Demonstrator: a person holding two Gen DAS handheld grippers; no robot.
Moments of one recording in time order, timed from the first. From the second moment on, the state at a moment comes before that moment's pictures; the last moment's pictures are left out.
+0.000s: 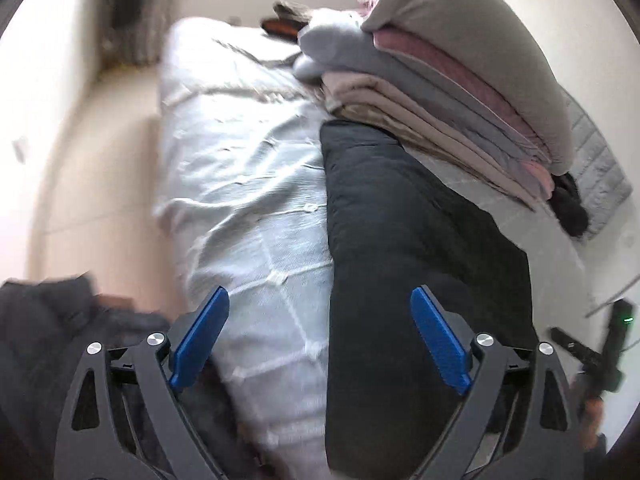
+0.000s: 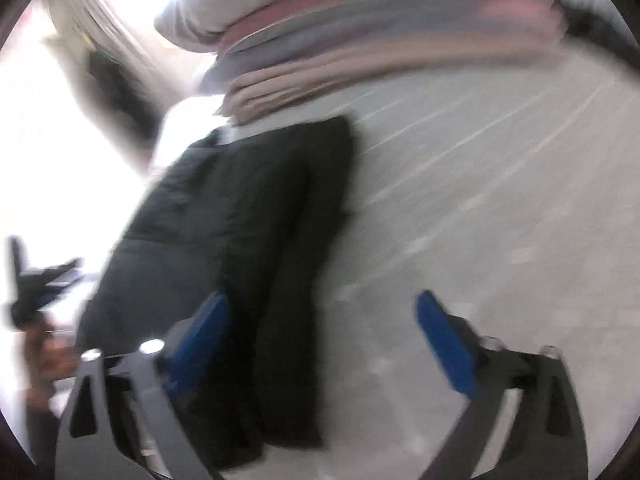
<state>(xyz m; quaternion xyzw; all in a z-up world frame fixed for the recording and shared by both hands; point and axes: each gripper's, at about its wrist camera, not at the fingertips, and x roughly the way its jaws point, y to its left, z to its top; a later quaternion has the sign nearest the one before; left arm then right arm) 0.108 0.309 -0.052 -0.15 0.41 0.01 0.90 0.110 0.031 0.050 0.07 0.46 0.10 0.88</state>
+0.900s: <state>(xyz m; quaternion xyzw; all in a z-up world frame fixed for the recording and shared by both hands) 0.013 0.197 -0.040 -0.07 0.37 0.05 0.92 -0.026 0.099 0.098 -0.01 0.33 0.02 0.94</state>
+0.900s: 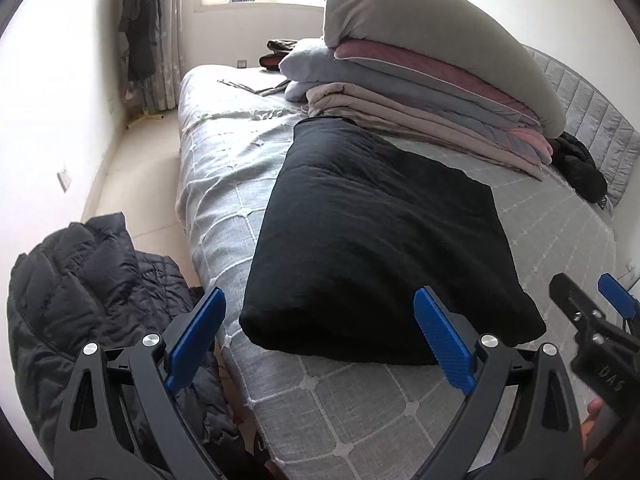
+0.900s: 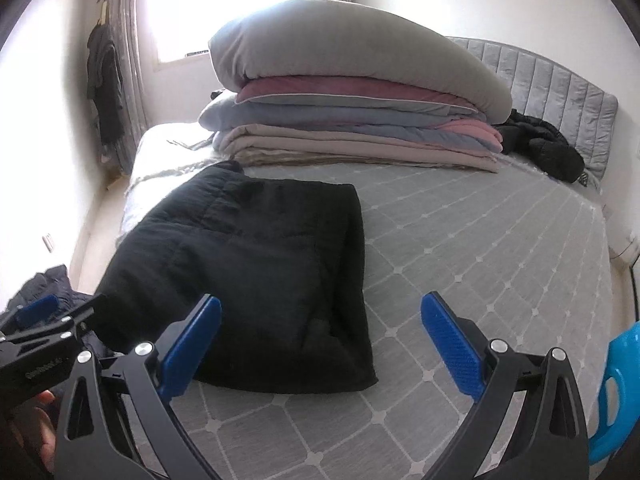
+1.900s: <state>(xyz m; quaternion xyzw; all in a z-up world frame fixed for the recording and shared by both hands) 0.016 0.170 -0.046 -0.04 0.40 0.03 0.92 -0.024 0.103 0.094 -0.02 0.39 0.01 0.92</state>
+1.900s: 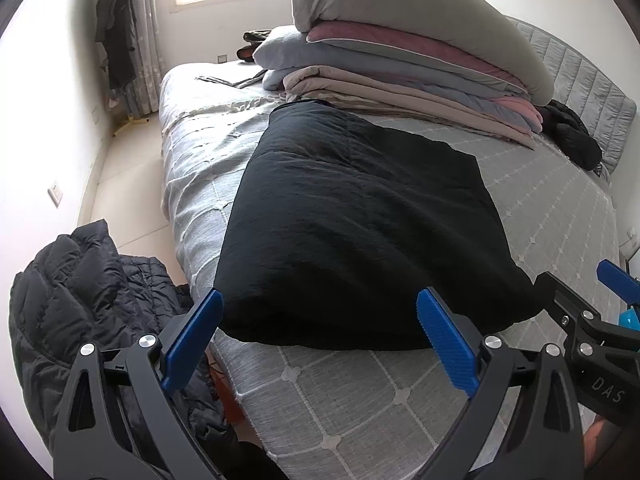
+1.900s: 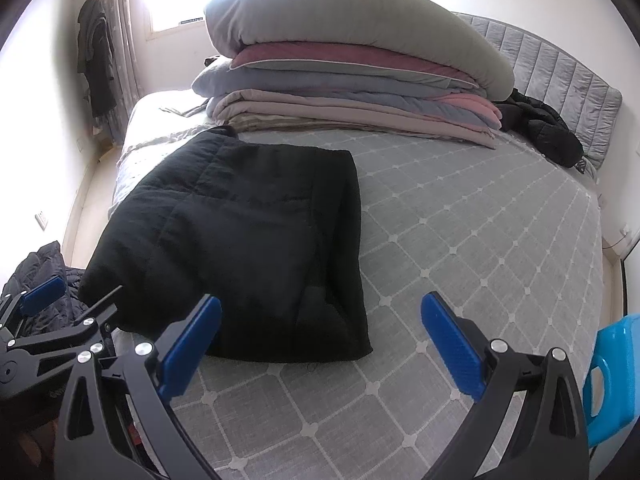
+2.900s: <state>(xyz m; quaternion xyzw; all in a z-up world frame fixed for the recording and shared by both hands) 0.017 0.168 -0.048 -0.04 0.40 0.03 0.91 -0.024 0.101 0.093 -0.02 0.40 0.02 0.92</state>
